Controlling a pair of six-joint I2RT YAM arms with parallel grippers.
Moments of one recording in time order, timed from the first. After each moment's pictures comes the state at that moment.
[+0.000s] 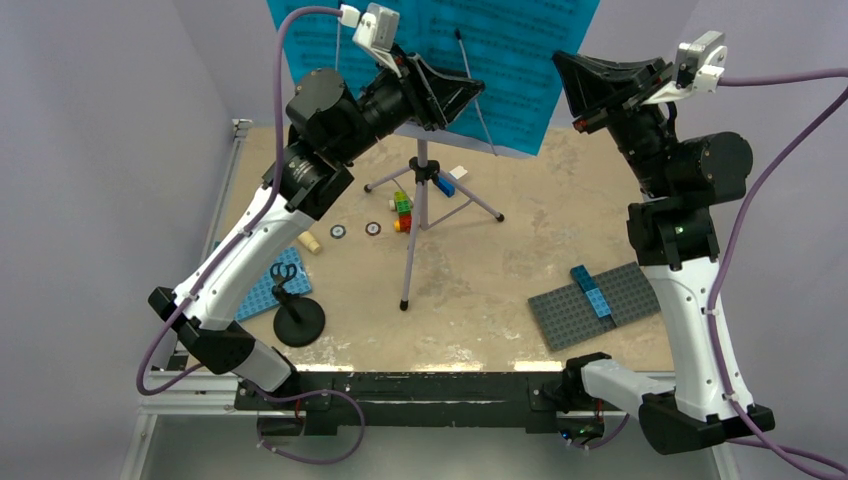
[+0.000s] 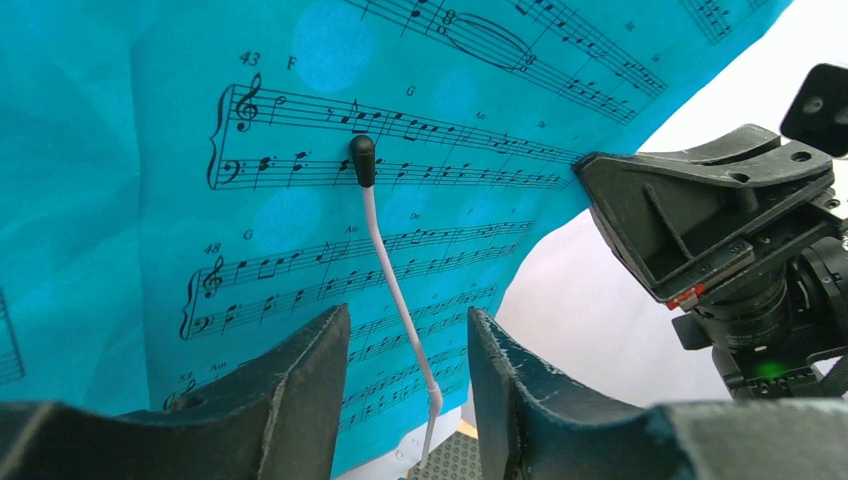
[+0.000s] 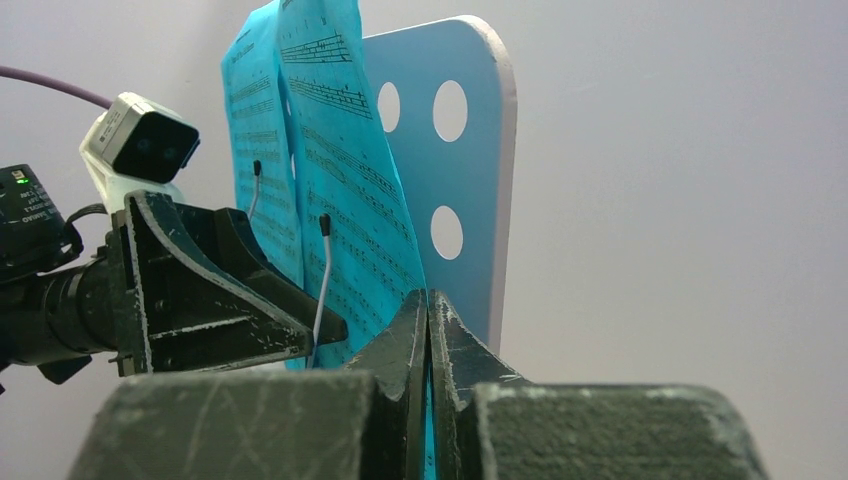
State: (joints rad) left arm -0.73 1.53 1.91 -0.08 0.21 -0.49; right arm 0.22 1.10 1.56 0.16 -0.40 0.30
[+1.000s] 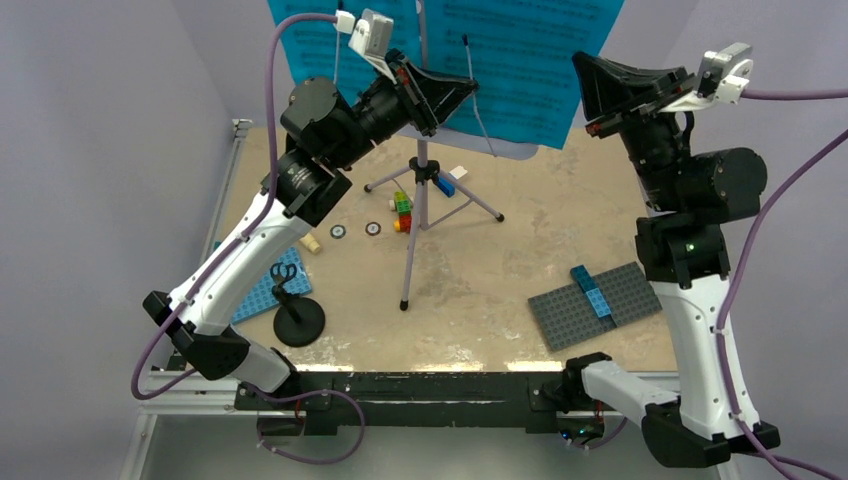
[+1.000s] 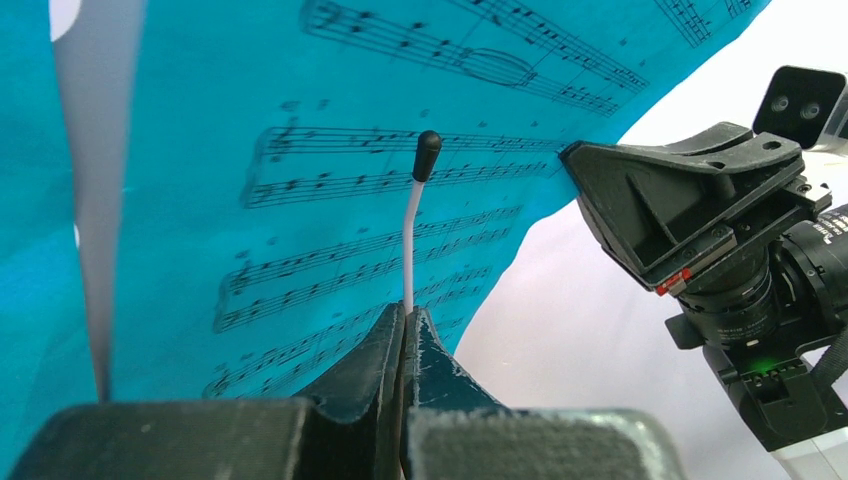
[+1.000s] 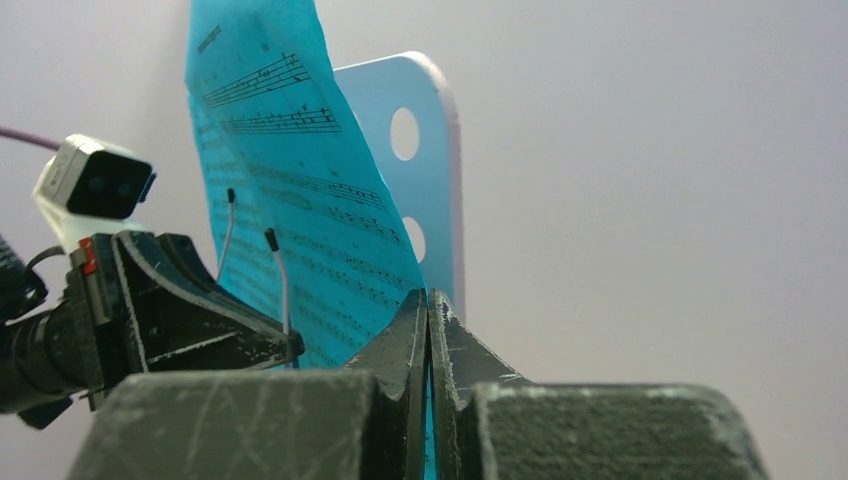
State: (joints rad) left arm -0.73 1.50 1.85 0.00 0.25 -0.49; right arm 0.23 1.05 1.55 0.12 -0.30 0.29
